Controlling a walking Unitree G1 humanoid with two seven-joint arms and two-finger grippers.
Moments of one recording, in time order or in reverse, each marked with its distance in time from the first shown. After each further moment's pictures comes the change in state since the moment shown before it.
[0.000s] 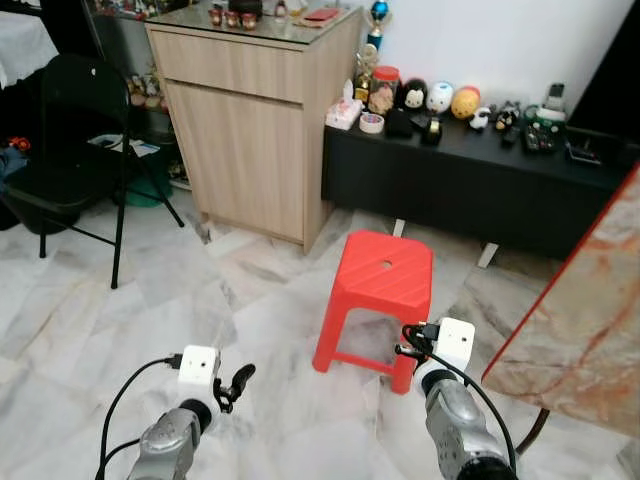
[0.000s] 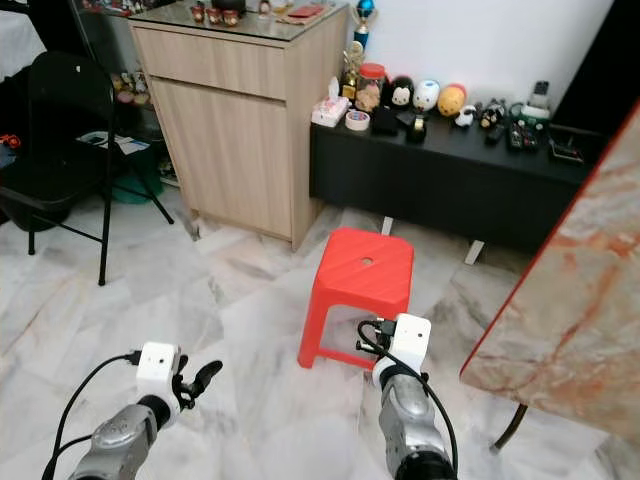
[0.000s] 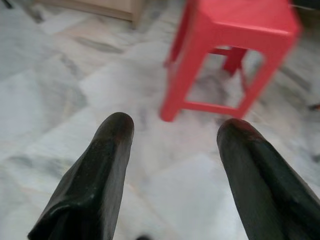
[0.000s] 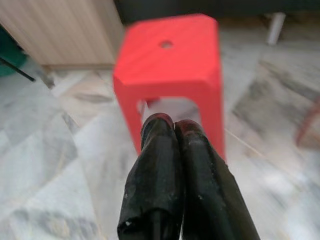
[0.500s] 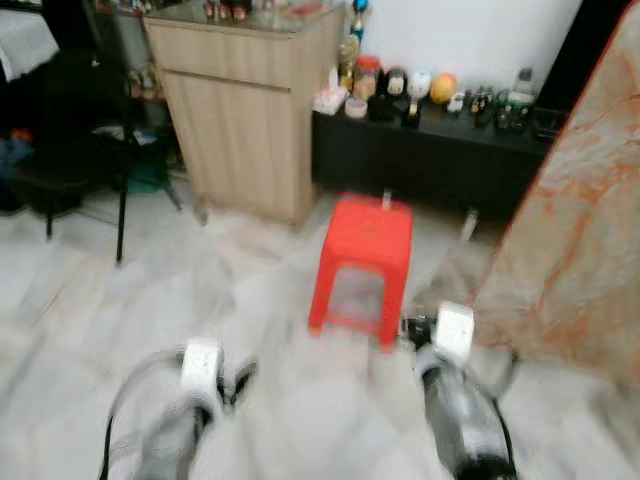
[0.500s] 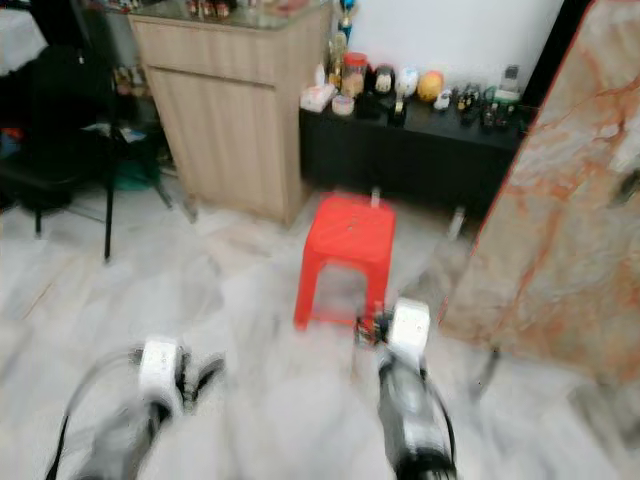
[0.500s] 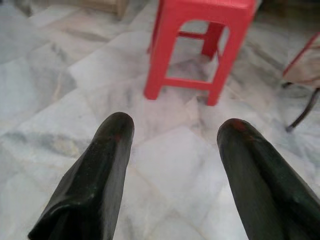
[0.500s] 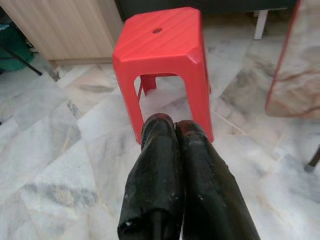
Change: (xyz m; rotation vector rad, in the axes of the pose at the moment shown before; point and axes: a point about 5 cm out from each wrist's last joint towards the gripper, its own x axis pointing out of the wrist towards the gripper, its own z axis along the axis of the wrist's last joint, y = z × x) left arm -0.001 -0.005 -0.001 0.012 -0.004 -0.037; right arm 0.000 0.004 0.008 -0.013 -0.011 0.019
